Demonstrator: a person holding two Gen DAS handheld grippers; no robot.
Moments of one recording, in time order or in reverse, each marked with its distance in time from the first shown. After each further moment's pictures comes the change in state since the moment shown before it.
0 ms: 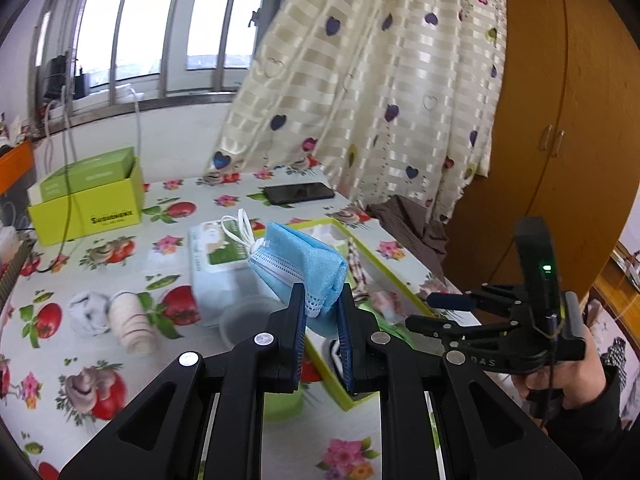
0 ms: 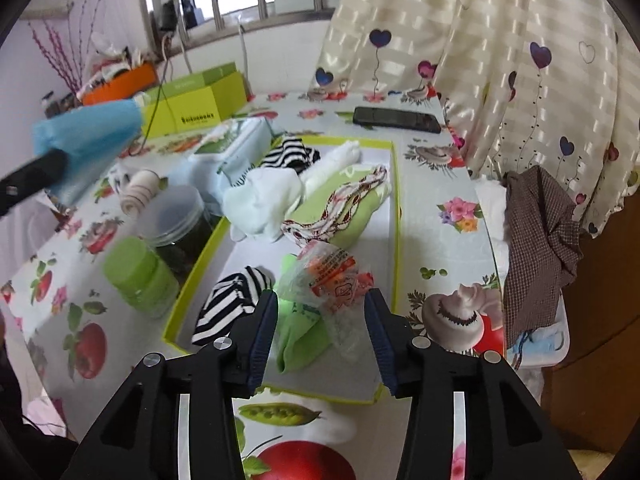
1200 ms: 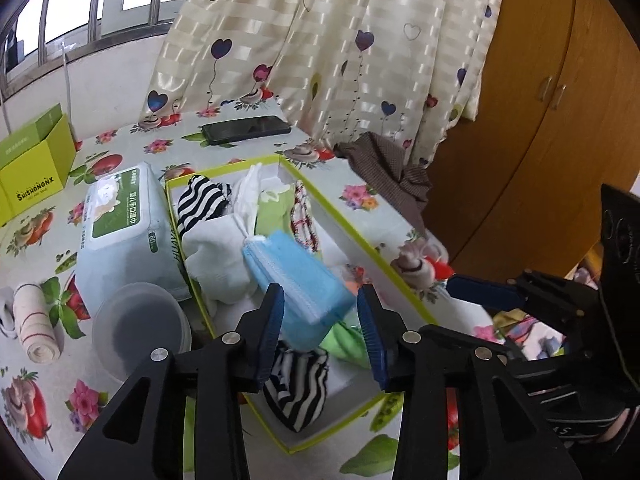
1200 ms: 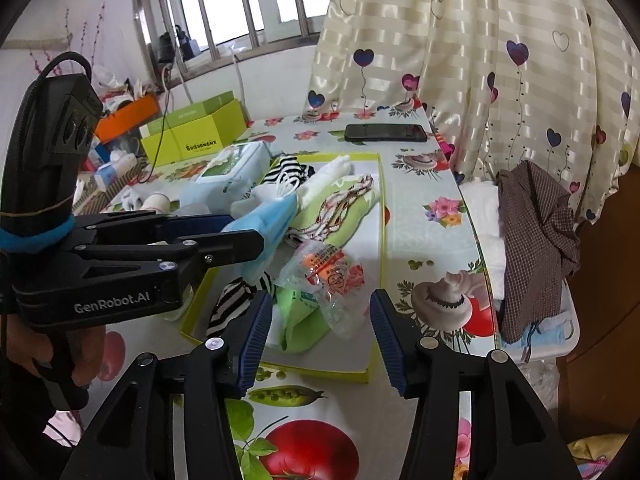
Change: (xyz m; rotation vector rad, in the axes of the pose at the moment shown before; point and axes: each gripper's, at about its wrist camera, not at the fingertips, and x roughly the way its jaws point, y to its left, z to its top) left arm 0.102 -0.039 -0.005 0.011 0.220 -0.110; right arm -0.025 -0.009 -0.015 0.072 -0.072 0.027
